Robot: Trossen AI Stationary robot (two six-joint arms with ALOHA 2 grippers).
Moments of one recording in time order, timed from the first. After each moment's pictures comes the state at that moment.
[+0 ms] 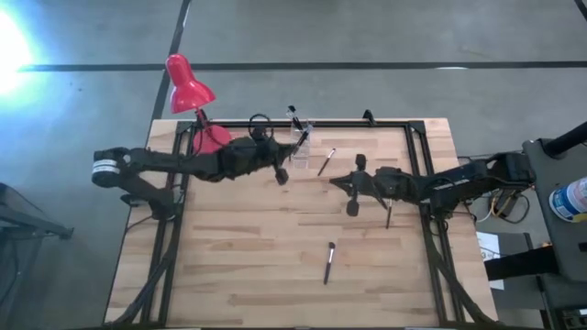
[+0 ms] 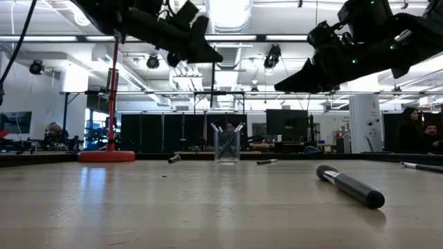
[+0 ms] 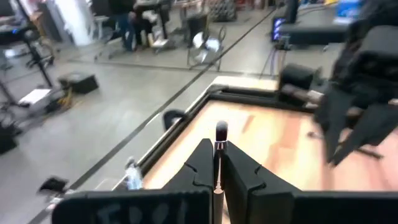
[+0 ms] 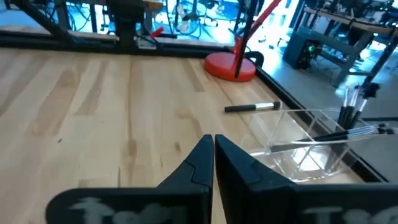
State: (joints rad) left arm 0.20 1.40 0.85 0.42 -0.27 0.06; right arm -0.07 1.26 0.33 0.71 0.18 -0.08
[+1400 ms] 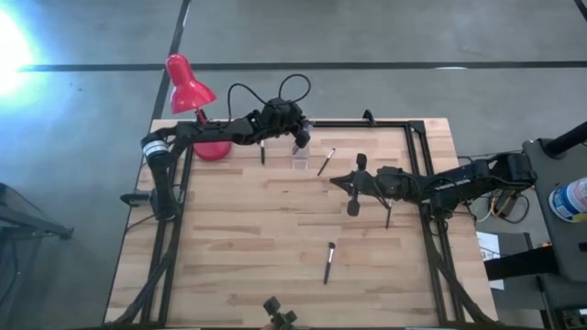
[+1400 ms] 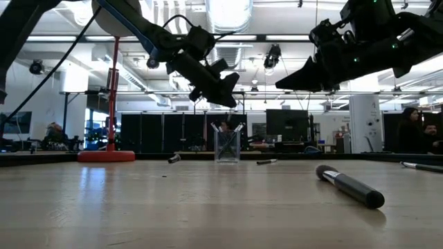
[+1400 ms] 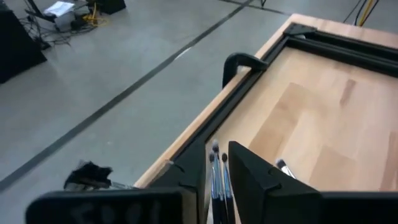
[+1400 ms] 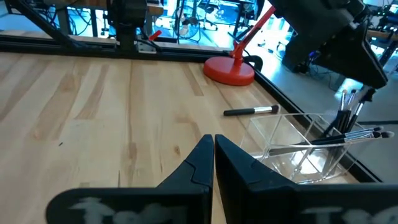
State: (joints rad) left arm 0.51 1.84 1.31 0.12 -0.13 -0.01; right arm -0.08 1.24 0.32 0.72 0.18 -0.09
